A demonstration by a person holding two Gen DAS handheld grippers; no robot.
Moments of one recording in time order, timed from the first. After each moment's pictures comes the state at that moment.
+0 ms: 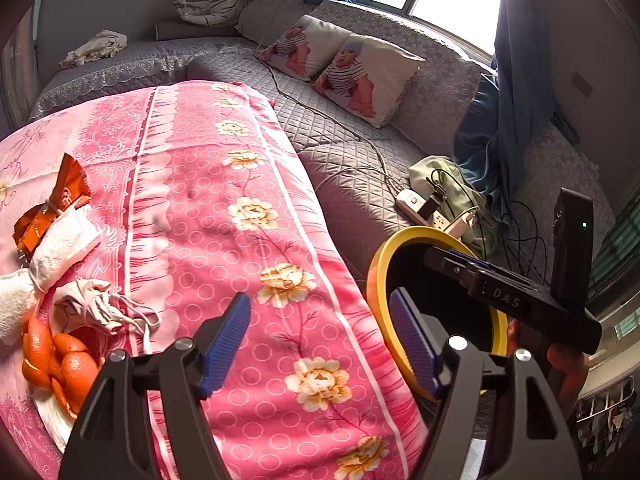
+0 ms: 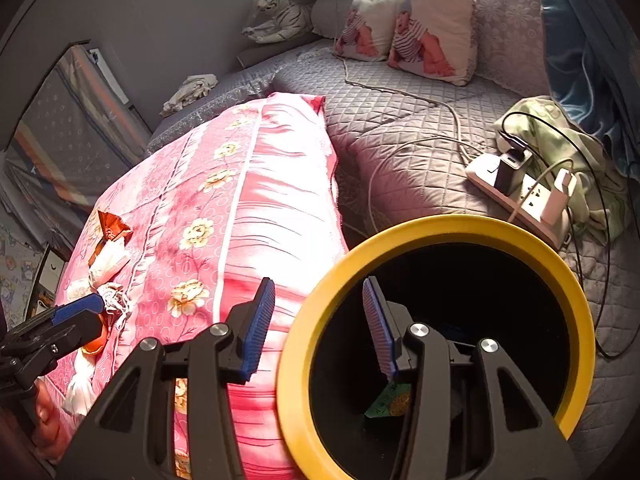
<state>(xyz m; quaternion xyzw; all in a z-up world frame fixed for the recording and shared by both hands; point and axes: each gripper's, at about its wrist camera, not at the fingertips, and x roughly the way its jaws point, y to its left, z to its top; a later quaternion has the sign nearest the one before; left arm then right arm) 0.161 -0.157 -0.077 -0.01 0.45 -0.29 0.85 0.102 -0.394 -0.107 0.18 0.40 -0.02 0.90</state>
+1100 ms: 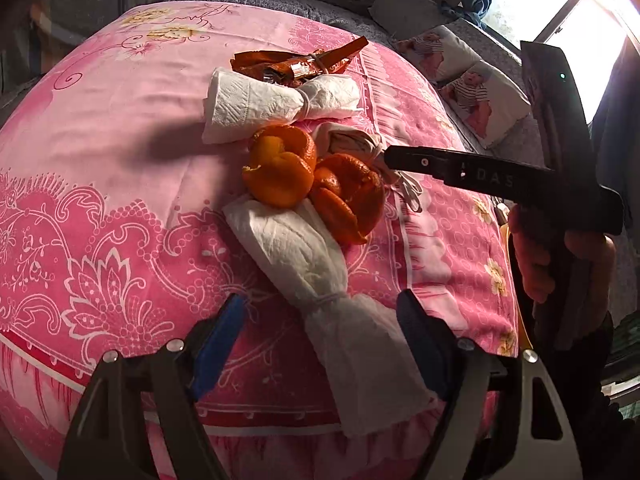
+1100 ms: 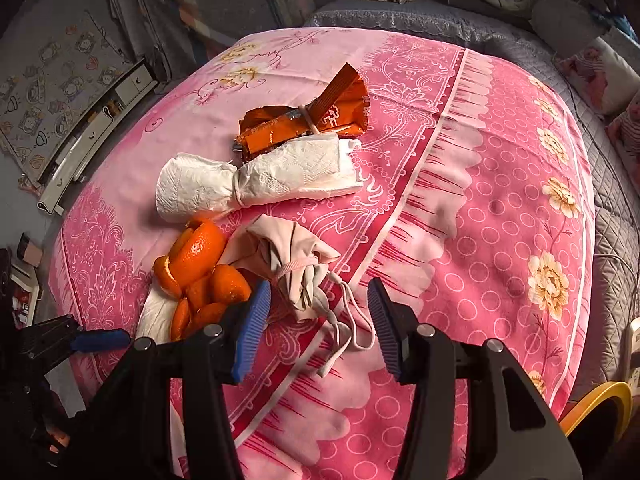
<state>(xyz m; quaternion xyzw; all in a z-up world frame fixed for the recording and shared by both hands) 0.112 0.044 -0.141 -0.12 0.52 -0.15 0.83 0.220 -0.118 -0.120 -0.04 0.50 0.22 0.84</state>
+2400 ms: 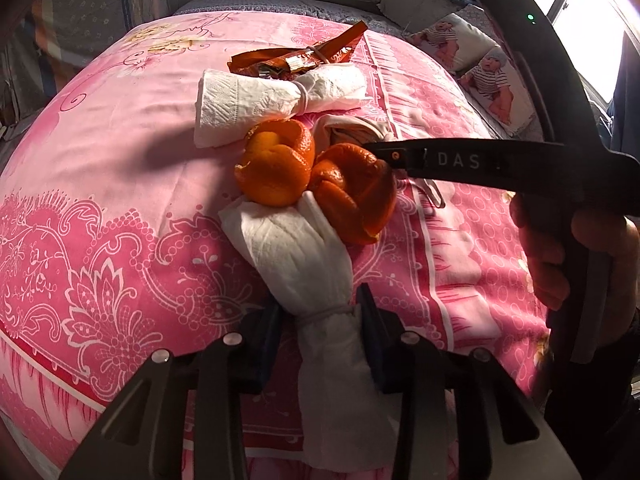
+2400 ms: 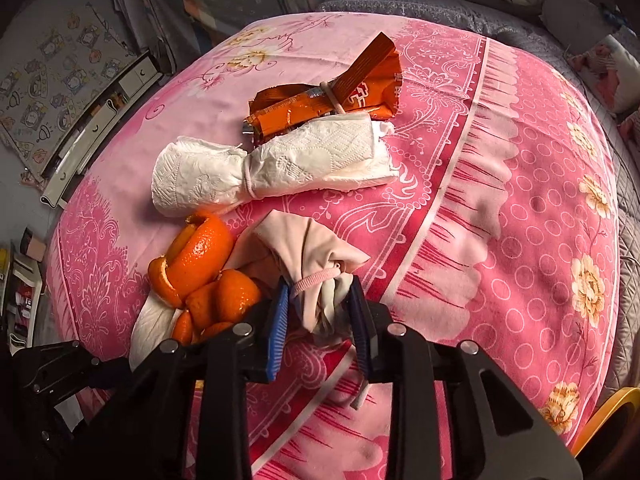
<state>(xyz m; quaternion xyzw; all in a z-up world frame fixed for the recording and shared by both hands) 0.116 0.020 -0.149 -0.07 0.51 -0.10 0.85 0.226 -0.098 -0.142 -0.03 0.51 0.24 0.83</state>
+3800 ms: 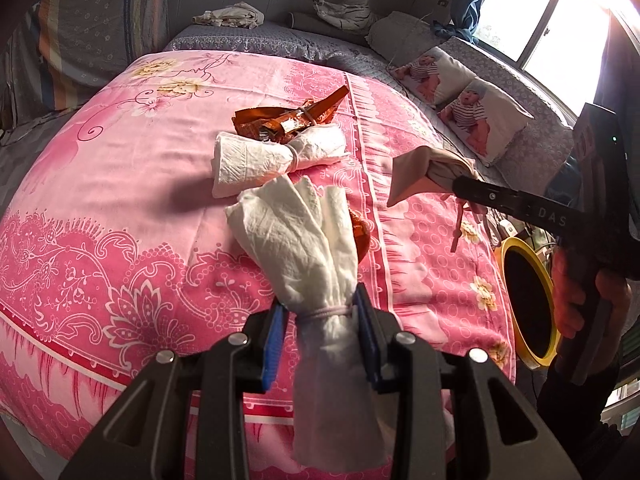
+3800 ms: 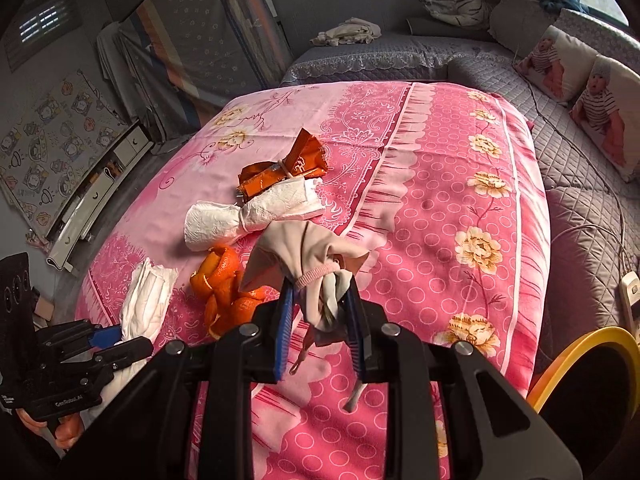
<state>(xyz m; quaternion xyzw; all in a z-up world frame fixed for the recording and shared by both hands) 0.095 0.035 -0.097 -0.09 0.46 -0.13 0.87 0.163 -0.182 -0.070 0.05 0.43 0.20 0.88</state>
